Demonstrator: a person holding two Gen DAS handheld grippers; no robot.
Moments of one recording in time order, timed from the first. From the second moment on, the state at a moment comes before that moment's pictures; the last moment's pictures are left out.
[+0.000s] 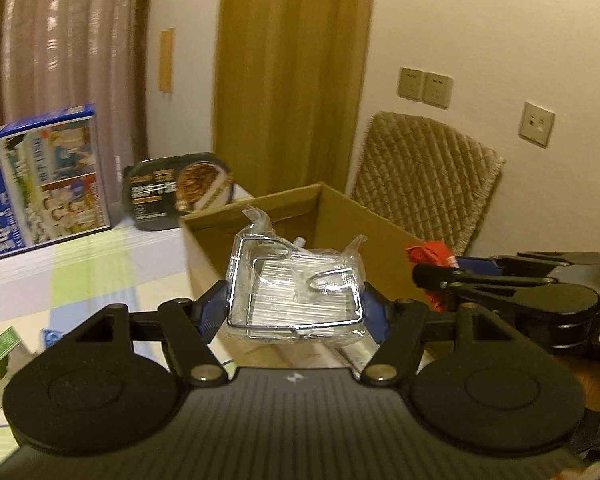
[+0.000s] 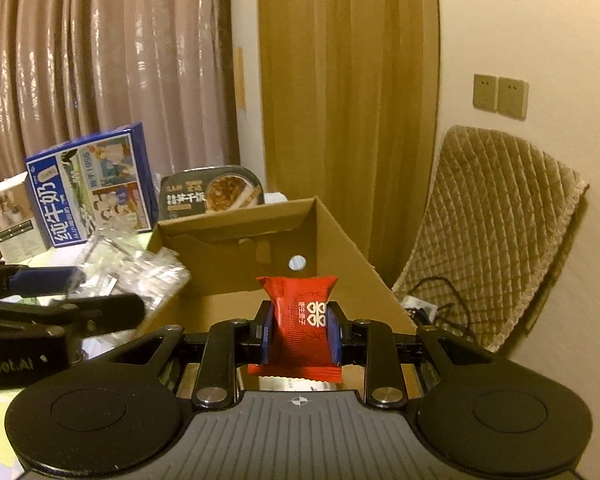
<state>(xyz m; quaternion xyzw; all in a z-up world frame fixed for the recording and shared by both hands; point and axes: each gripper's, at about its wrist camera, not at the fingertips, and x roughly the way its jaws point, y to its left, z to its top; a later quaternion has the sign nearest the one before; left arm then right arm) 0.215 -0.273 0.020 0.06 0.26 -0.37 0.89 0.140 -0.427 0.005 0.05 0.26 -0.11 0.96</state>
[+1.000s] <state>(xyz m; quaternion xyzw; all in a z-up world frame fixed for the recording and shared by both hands) 0.216 -0.294 0.002 0.08 0.27 -0.38 0.88 0.145 -0.438 -0.004 0.07 0.28 -0.11 0.95</state>
